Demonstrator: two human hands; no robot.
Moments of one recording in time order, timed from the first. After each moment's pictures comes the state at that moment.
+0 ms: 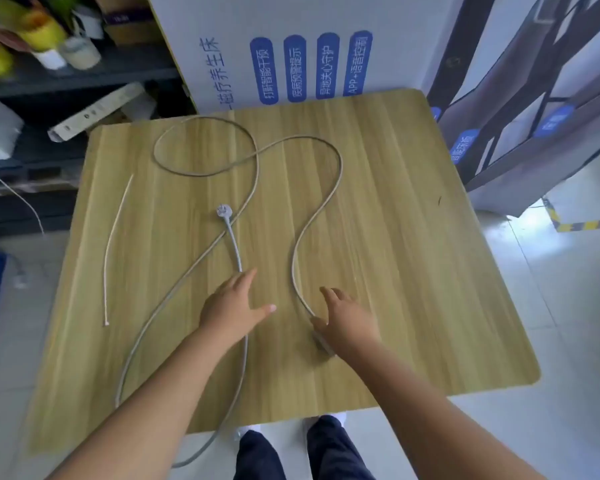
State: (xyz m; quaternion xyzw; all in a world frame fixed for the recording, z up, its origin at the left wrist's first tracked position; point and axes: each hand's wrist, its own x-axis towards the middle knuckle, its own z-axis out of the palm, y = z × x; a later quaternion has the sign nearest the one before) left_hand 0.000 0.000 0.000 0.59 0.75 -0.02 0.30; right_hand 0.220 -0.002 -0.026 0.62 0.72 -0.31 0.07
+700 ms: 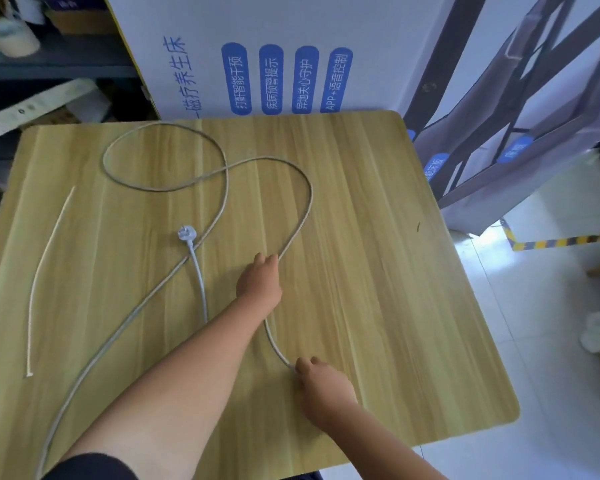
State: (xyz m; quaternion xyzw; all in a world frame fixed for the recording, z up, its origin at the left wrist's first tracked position) left_hand 0.076 0.137 -0.085 0.62 0.74 -0.04 0.28; right_hand 0.221 -0.015 -0.067 0.59 0.70 -0.35 0.17
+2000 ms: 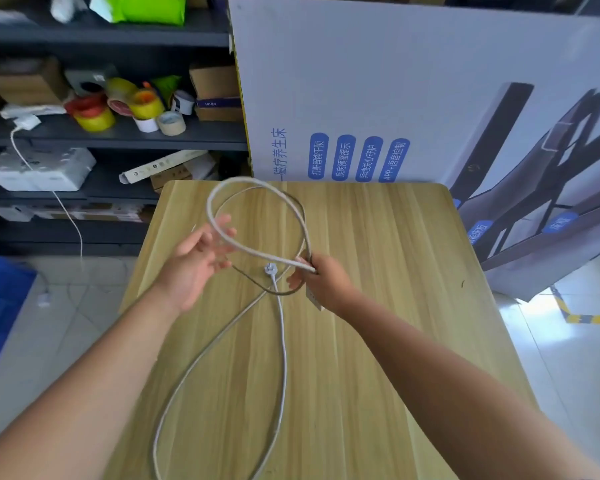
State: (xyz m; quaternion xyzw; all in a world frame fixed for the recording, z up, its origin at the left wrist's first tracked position) left_hand -0.155 0.062 0.161 0.37 0.53 0.51 0.57; right_hand 0.090 0.119 0.119 0.50 0.68 -0.50 -0.21
